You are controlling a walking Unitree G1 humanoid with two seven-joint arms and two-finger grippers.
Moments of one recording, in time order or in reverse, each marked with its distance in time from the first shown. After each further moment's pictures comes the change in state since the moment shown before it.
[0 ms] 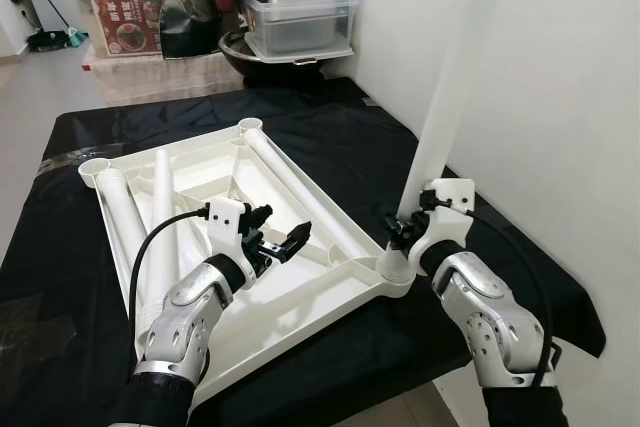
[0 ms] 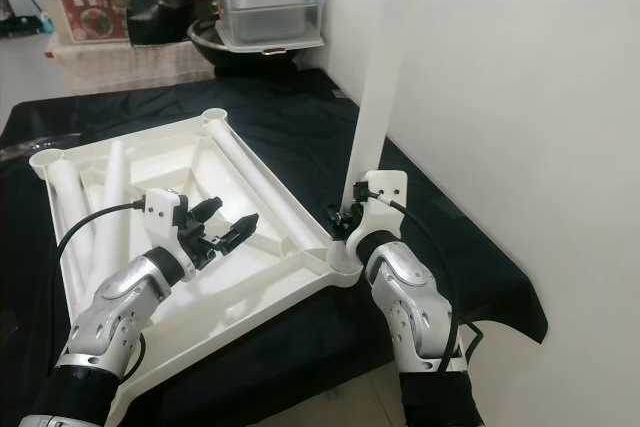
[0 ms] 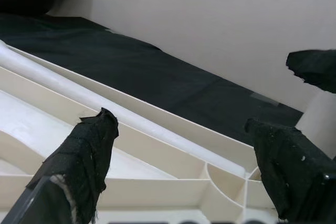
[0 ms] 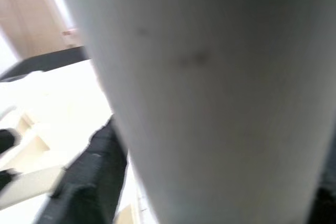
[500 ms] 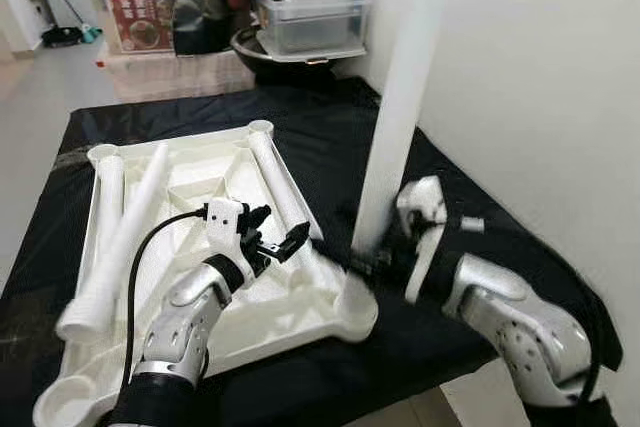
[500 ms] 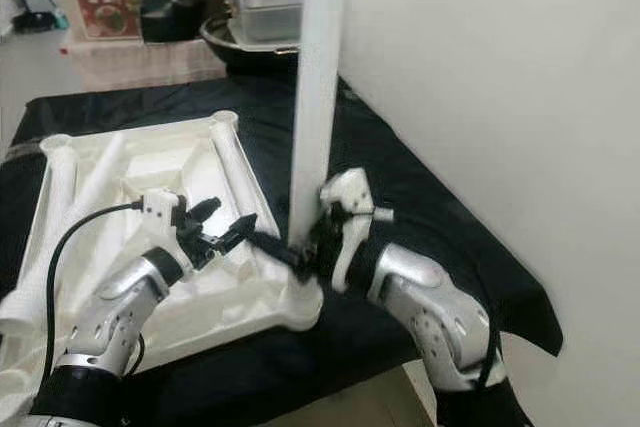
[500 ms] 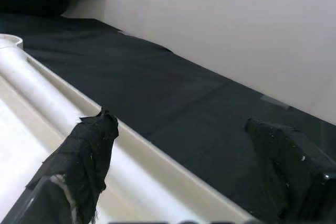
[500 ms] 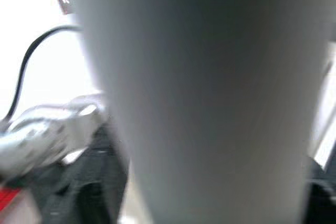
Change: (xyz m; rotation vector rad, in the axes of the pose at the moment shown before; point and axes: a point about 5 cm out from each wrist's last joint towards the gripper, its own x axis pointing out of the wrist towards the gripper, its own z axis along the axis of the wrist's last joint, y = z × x) left arm 0.000 0.001 0.000 -0.003 -0.001 0.002; right arm -0.036 0.049 0.000 -0.087 0.123 0.730
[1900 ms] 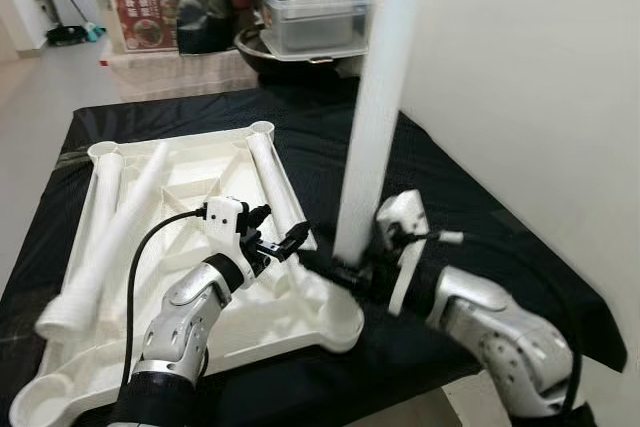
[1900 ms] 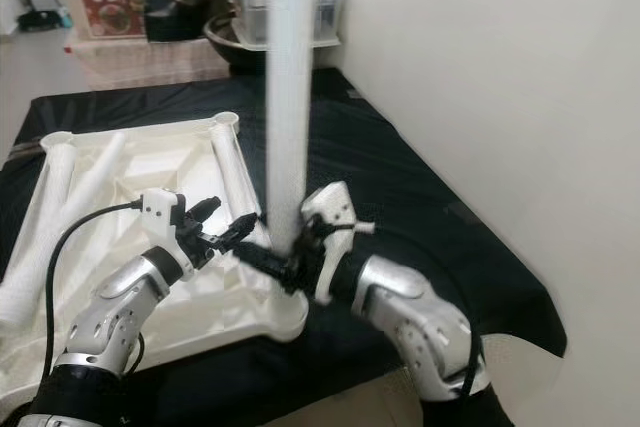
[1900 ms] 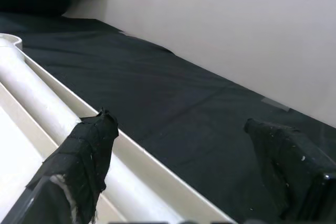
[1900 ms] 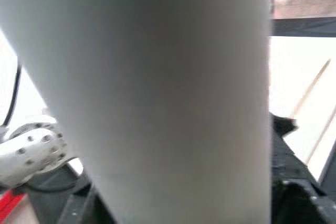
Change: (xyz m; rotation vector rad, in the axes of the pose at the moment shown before) left arm 0.000 0.001 0.001 -0.009 -0.005 0.004; right arm 0.008 0.003 -0.001 0.001 -0.024 -0.043
